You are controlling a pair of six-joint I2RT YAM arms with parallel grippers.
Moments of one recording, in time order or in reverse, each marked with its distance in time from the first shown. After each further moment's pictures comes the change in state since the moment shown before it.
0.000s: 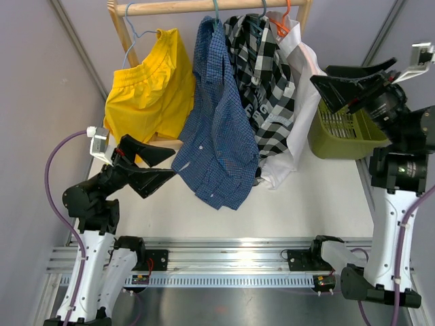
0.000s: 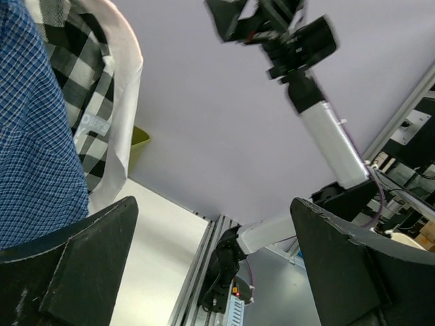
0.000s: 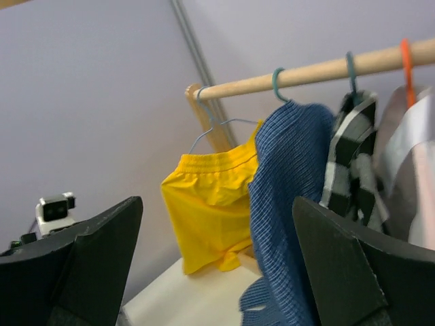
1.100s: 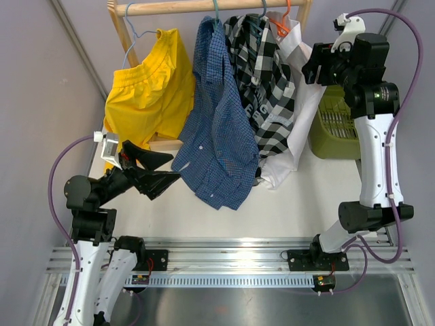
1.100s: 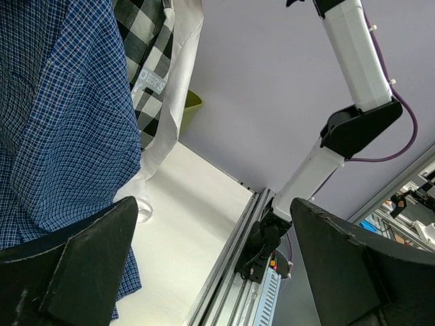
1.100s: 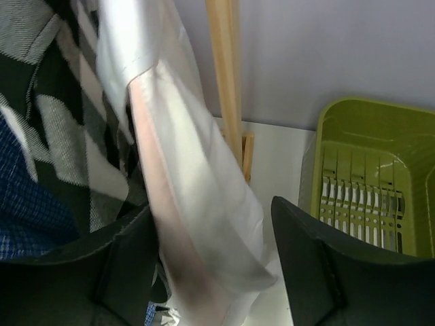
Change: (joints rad) left arm -0.033 -0.065 0.069 -0.536 -0.050 0.396; right arm 0.214 0.595 0.706 -0.978 0.703 -0.886
